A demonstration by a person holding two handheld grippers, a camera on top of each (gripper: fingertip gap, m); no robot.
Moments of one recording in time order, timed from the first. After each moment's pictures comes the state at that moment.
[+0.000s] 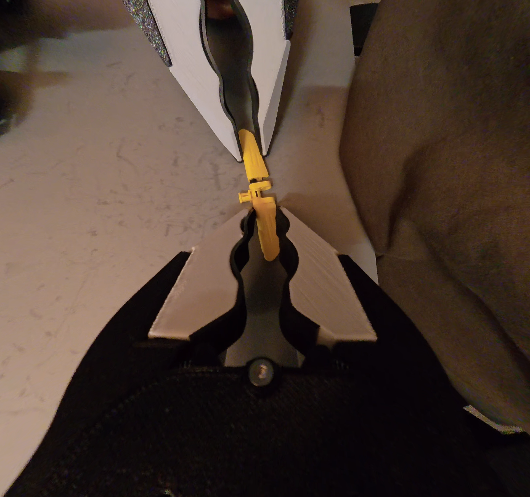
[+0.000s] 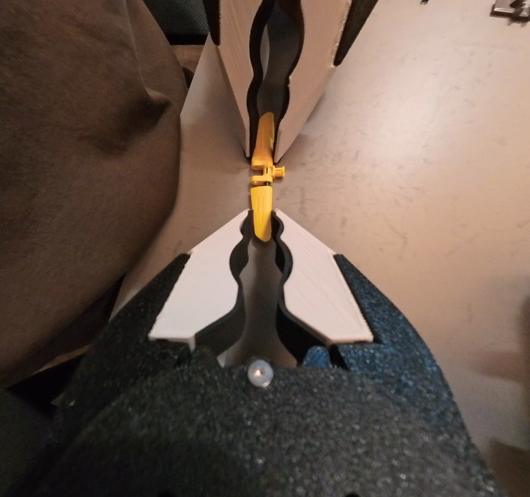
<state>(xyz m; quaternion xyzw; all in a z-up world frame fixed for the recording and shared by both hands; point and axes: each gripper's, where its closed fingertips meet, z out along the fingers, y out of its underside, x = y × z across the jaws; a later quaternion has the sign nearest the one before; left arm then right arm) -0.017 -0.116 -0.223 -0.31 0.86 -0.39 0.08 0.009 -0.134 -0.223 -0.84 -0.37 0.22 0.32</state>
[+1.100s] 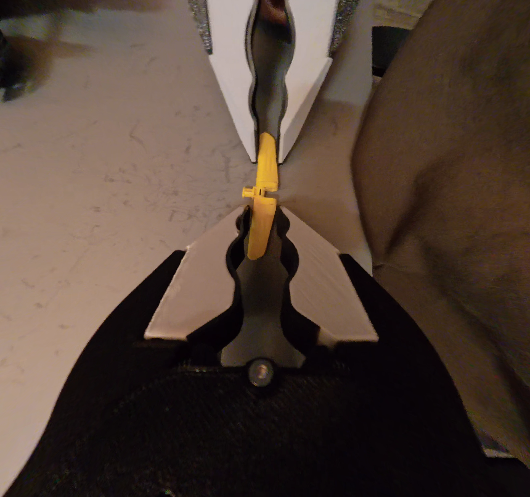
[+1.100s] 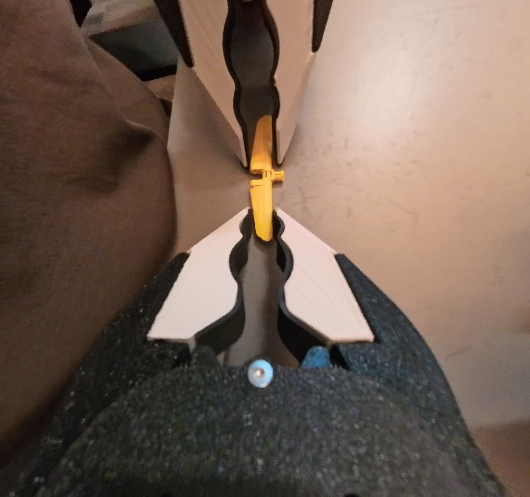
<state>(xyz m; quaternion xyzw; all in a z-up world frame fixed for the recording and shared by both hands) -0.014 -0.112 -0.223 -0.37 0.84 -0.39 0.08 0.003 -0.132 -0.222 -0.88 -0.27 0.21 0.33</state>
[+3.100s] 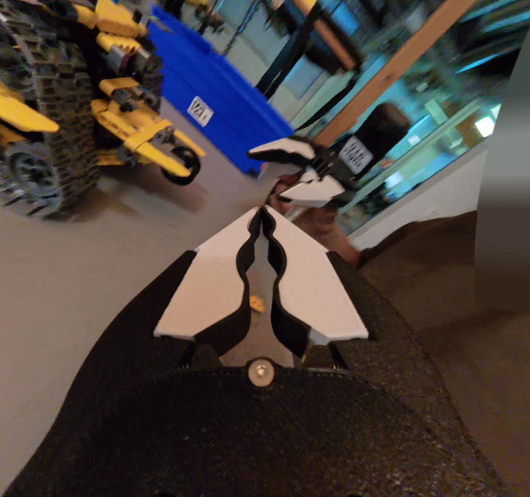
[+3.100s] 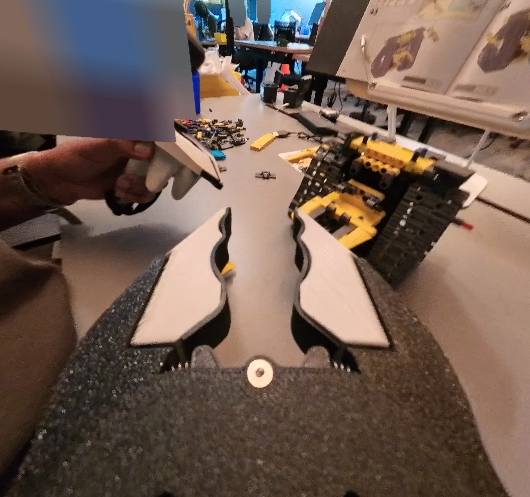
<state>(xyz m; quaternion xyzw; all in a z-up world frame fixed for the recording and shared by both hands) 0.079 -0.124 -0.117 -0.49 0.55 -0.68 0.01 0.114 -0.148 -0.113 -0.76 -0.03 -0.01 0.65</state>
